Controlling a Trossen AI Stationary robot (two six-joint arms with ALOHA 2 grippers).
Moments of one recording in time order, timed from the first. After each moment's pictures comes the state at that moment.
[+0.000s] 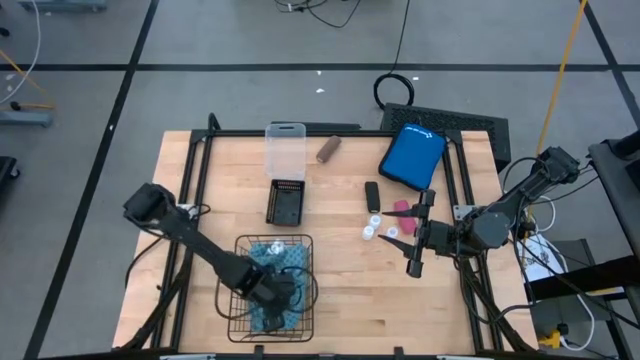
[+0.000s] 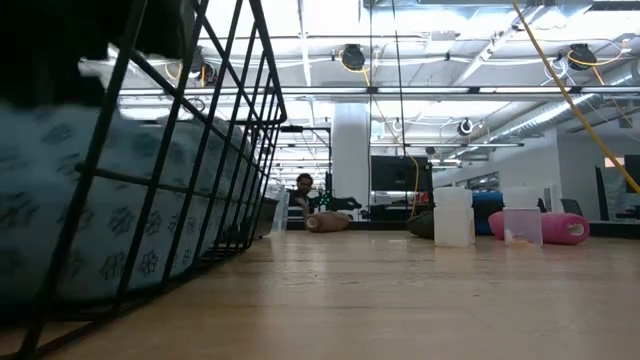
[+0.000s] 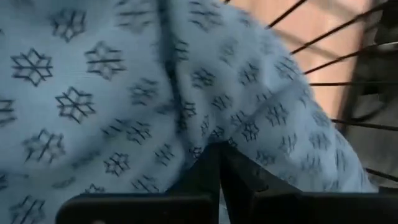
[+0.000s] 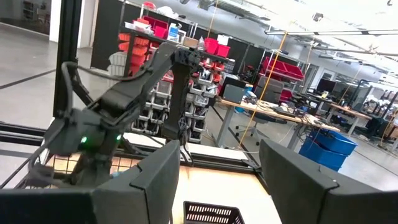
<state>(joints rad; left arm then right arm) -0.59 1.79 1.11 -0.44 0.04 -0.90 0.65 1.05 0.88 0.28 0.84 -0.33</state>
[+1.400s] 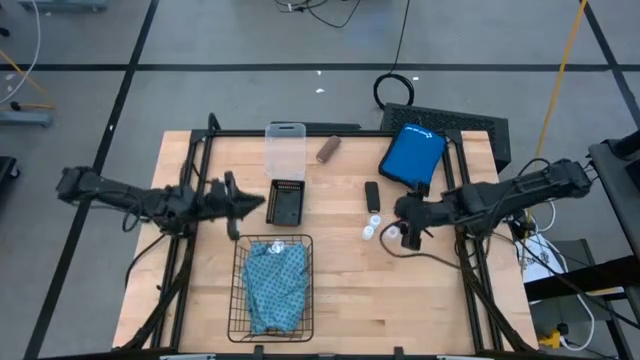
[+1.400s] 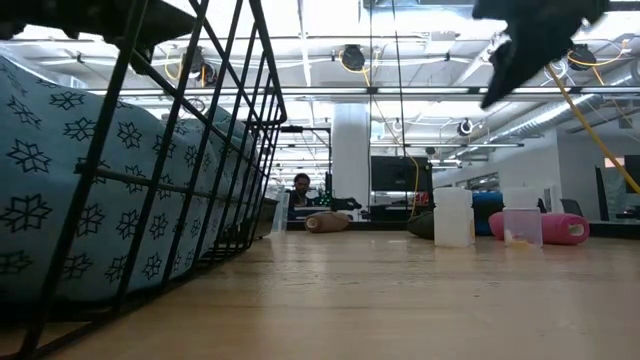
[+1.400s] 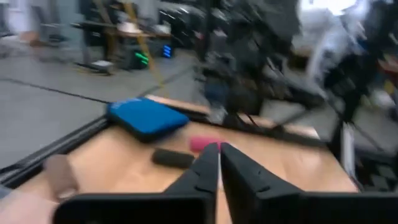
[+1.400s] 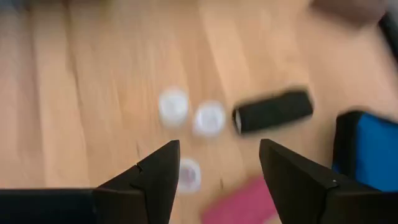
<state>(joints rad) -0.20 0.64 0.38 0.26 -0.38 -0.17 0.24 1.05 0.88 -0.84 0.34 0.35</state>
